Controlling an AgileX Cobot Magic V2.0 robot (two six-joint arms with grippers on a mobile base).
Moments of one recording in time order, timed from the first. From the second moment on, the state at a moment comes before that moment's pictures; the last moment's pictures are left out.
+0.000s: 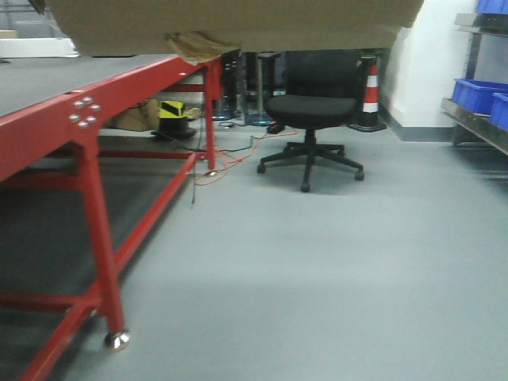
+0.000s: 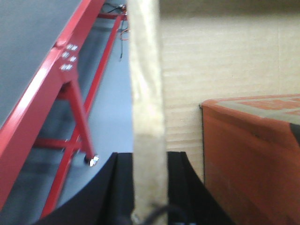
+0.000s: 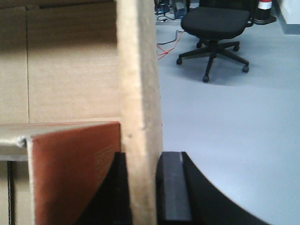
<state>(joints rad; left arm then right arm) -0.52 1.39 -1.65 0.61 0.95 -0.69 0.32 1.36 -1.52 -0.33 0.62 0.50</state>
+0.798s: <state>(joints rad) -0.52 1.39 -1.65 0.62 0.95 -0.69 0.32 1.36 -1.52 -0.33 0.62 0.50</state>
